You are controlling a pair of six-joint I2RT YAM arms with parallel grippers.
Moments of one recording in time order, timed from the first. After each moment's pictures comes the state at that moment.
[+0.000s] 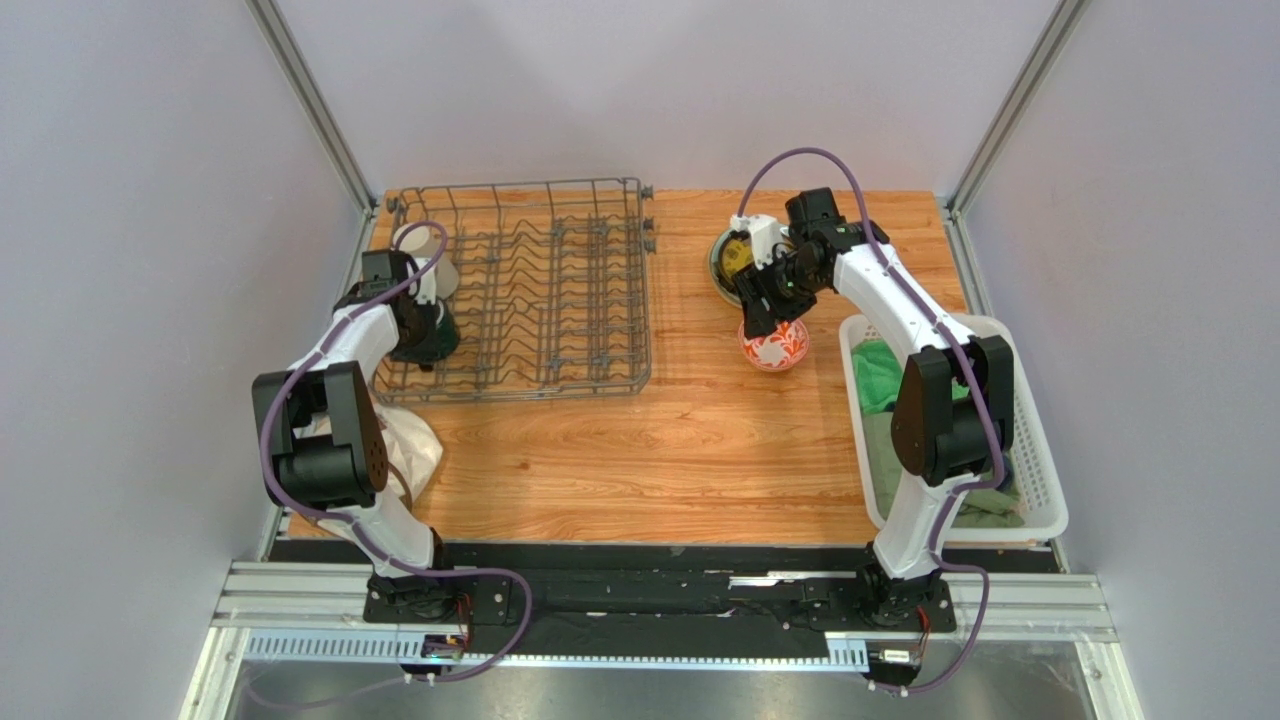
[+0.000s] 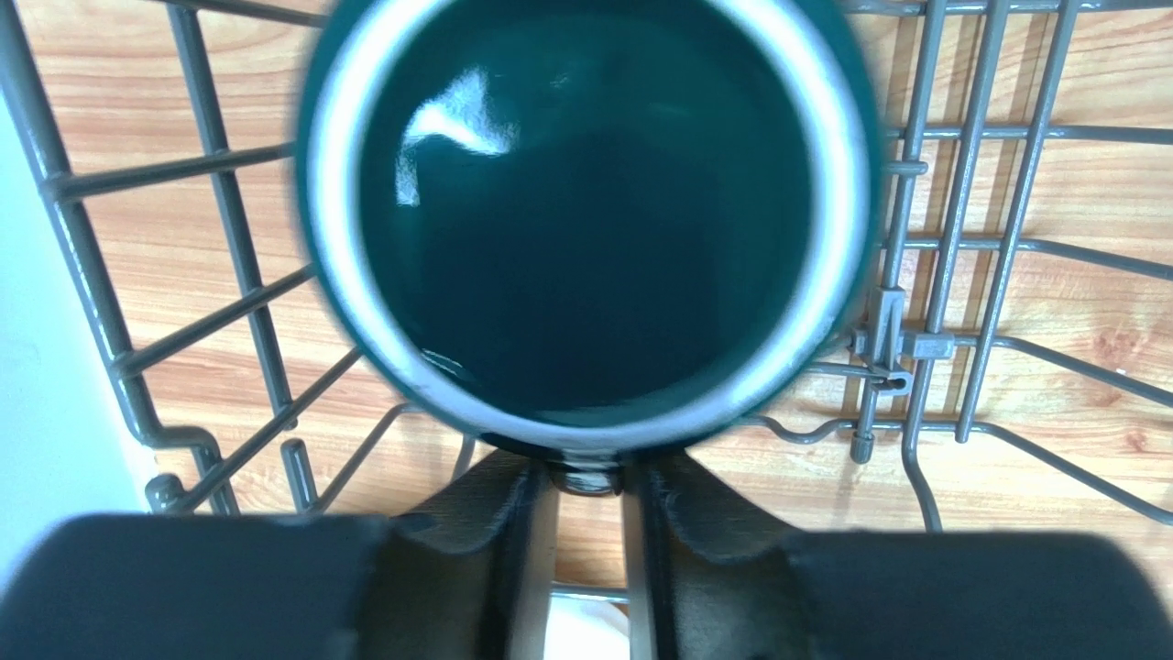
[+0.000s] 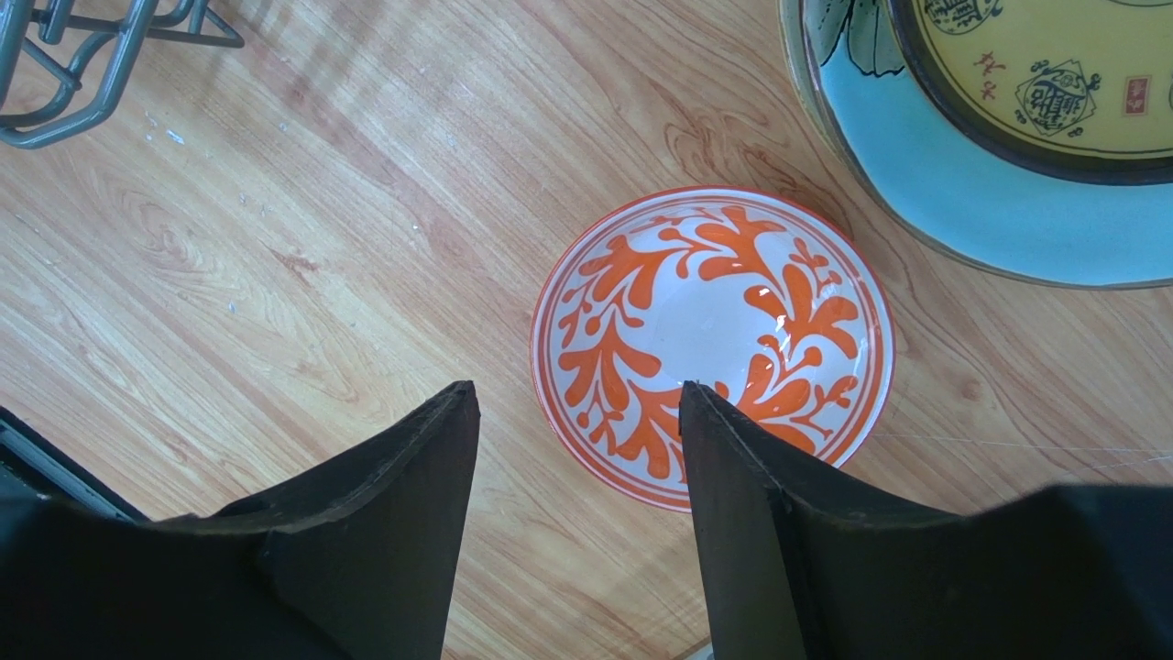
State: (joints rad) left arm 0.15 1.67 1.10 -0.48 -0.01 0.17; right arm 0.25 1.85 1.59 -0.86 -0.36 -0.36
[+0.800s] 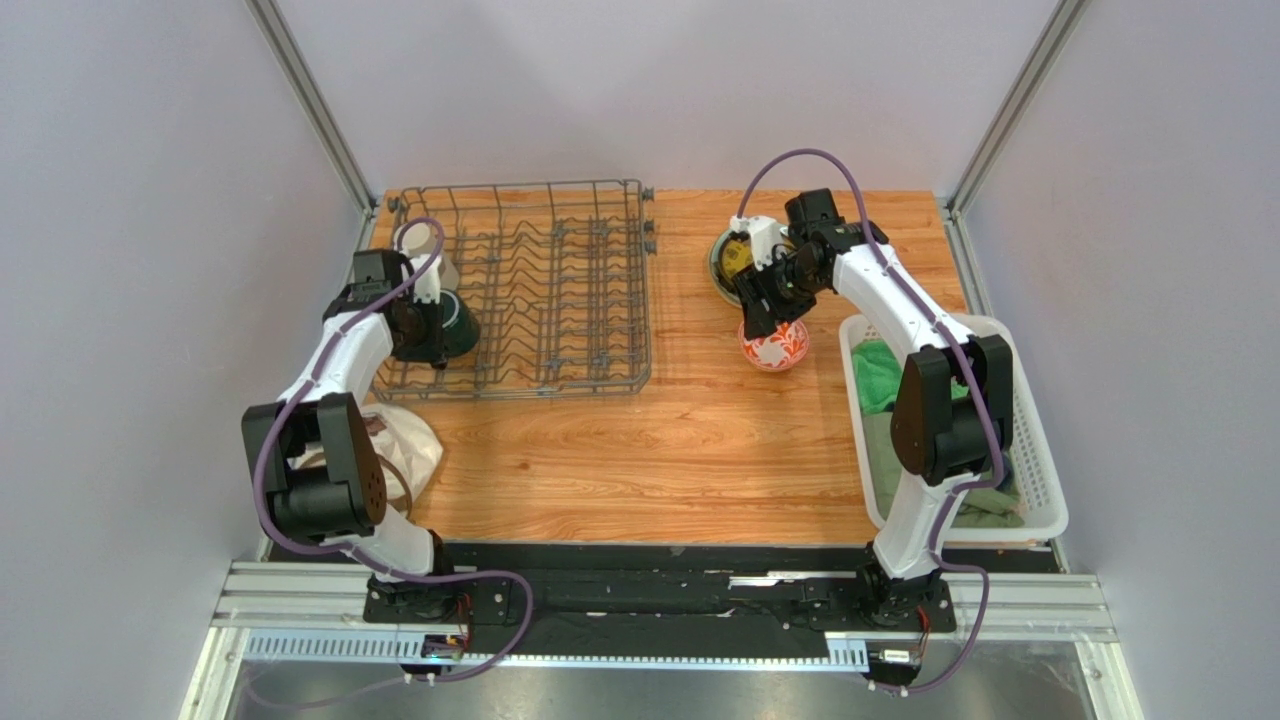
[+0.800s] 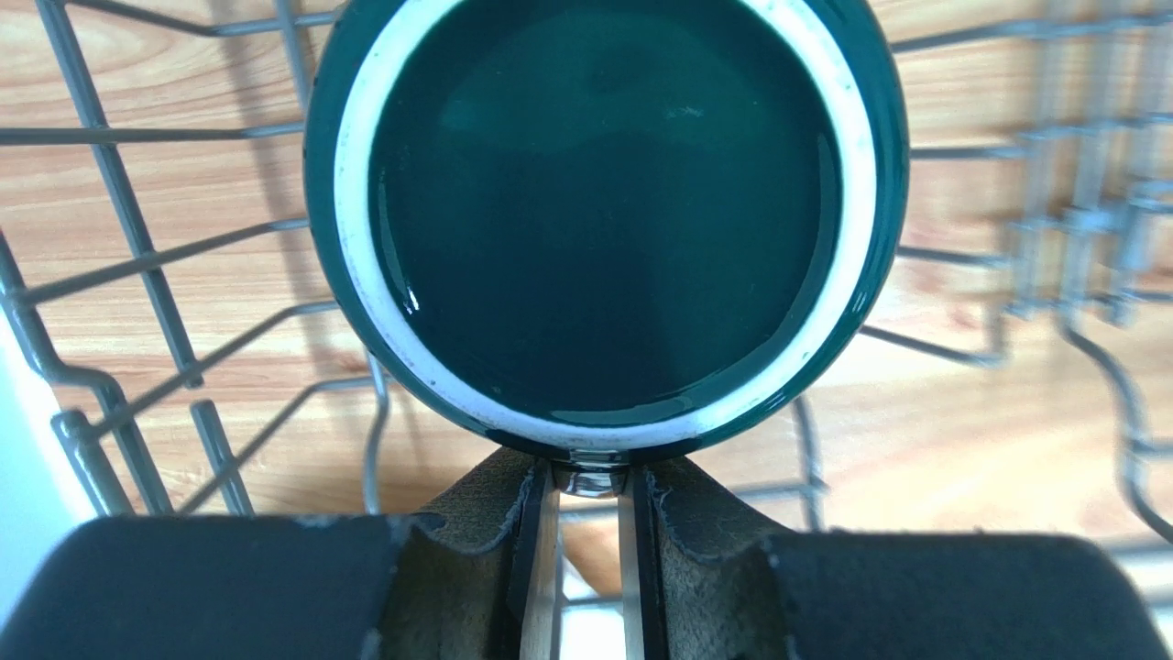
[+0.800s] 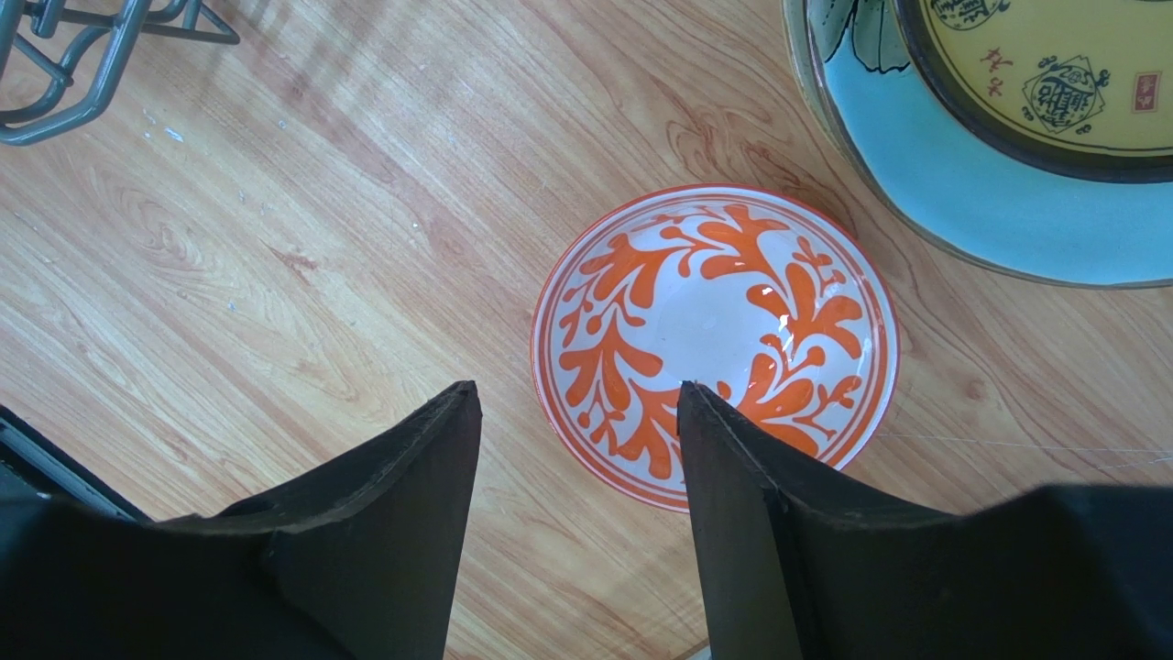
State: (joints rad) left arm 0.16 1.56 1.08 -0.54 0.14 0.20; right arm 0.25 1.85 1.58 -0.86 -0.36 -0.36
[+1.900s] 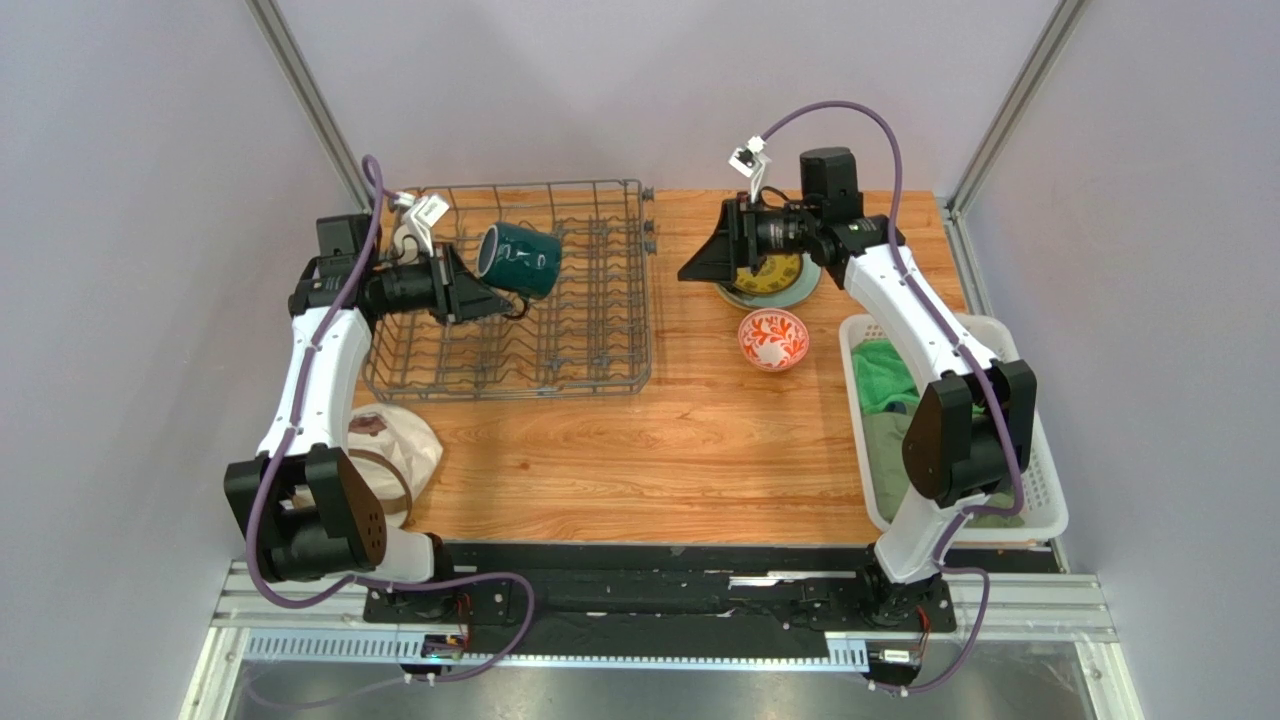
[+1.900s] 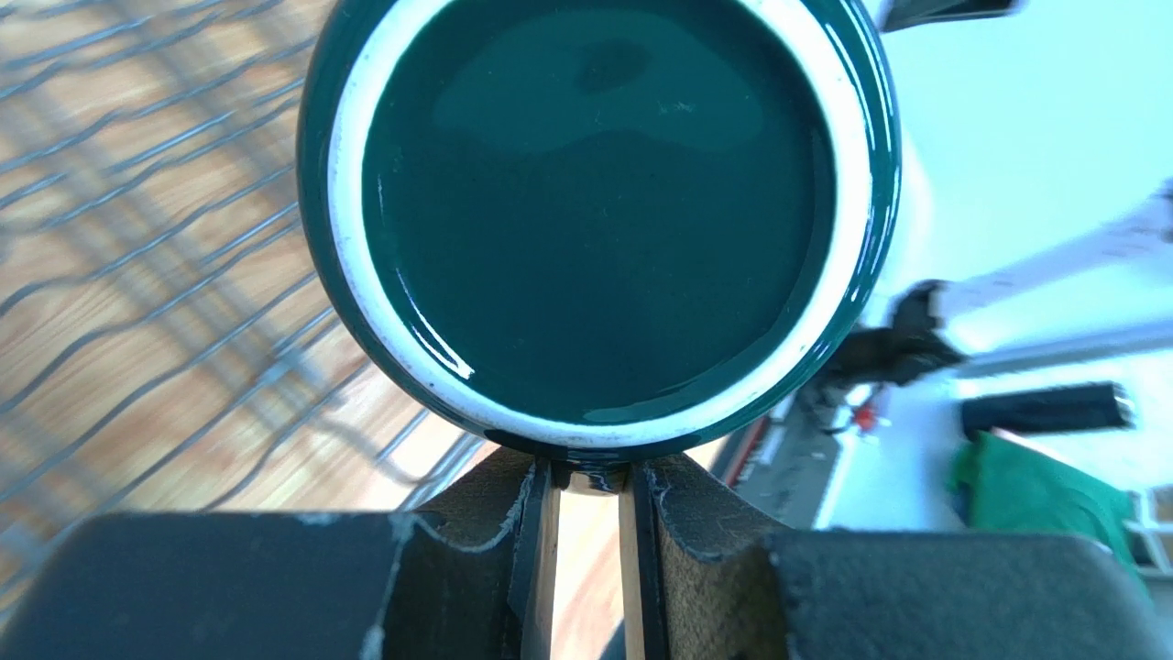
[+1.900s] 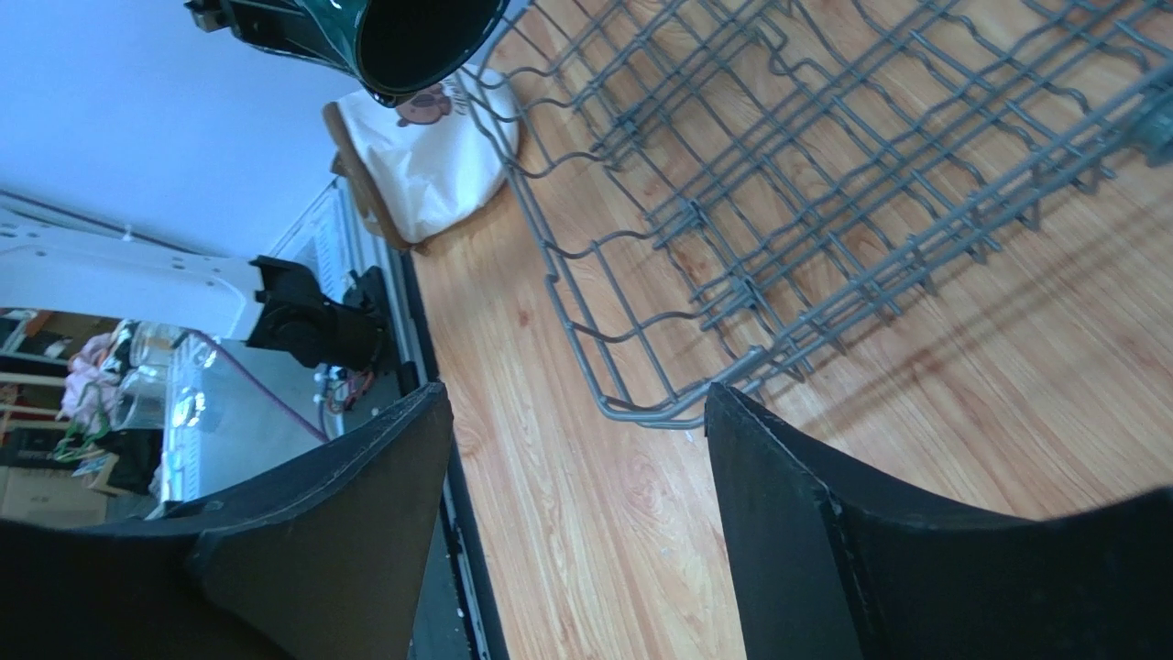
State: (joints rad) left arm 0.17 1.40 1.25 -0.66 1.13 0.06; right arm 0.27 1.75 1.61 -0.43 -1.02 0.13
